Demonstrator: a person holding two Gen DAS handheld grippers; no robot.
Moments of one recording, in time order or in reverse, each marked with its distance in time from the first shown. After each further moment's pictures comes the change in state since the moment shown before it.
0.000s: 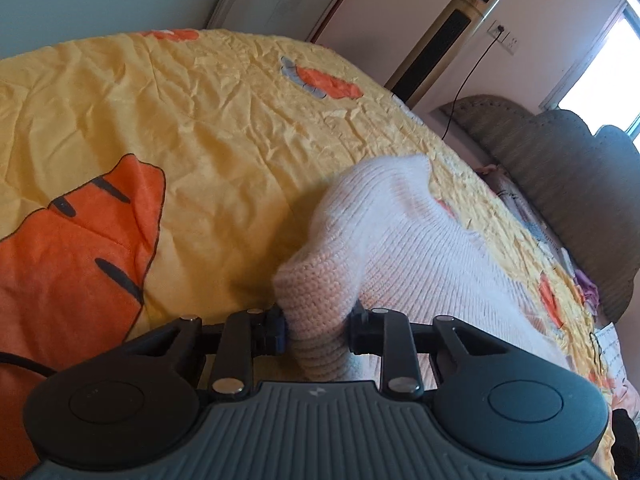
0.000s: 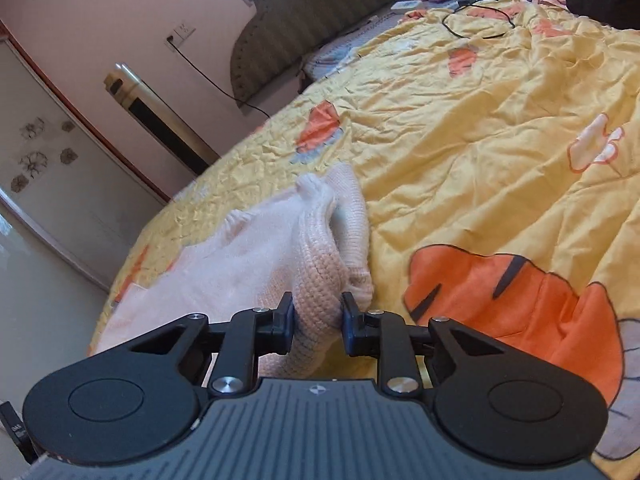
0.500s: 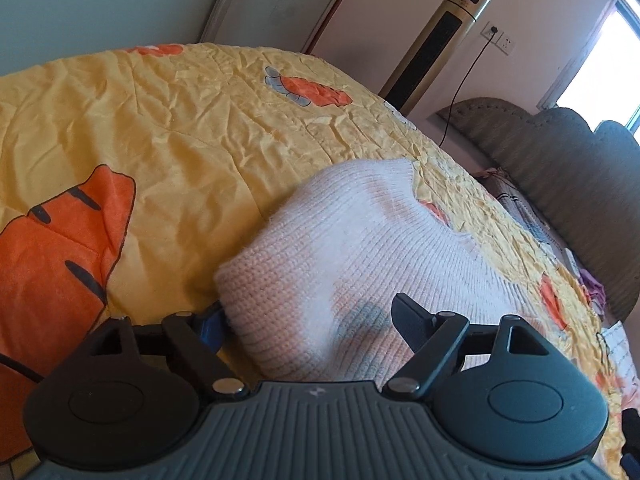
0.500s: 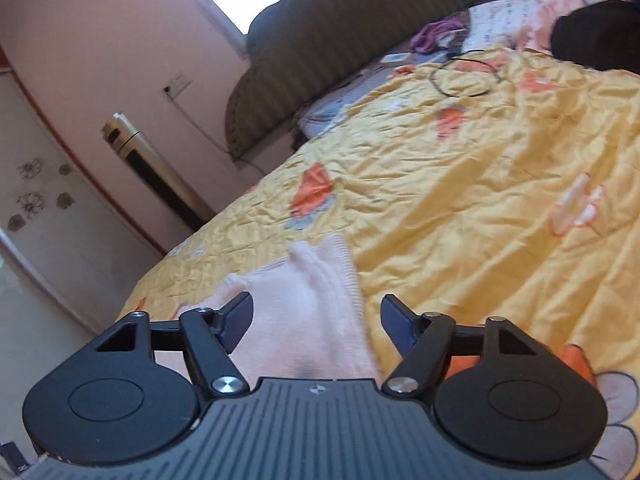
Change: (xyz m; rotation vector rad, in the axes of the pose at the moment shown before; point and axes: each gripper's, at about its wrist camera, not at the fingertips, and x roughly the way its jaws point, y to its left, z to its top) left arm 0.007 -0.028 -0.004 0.044 -0.025 0.034; right arm -0.018 0.011 0.022 -0.015 -0.177 0.035
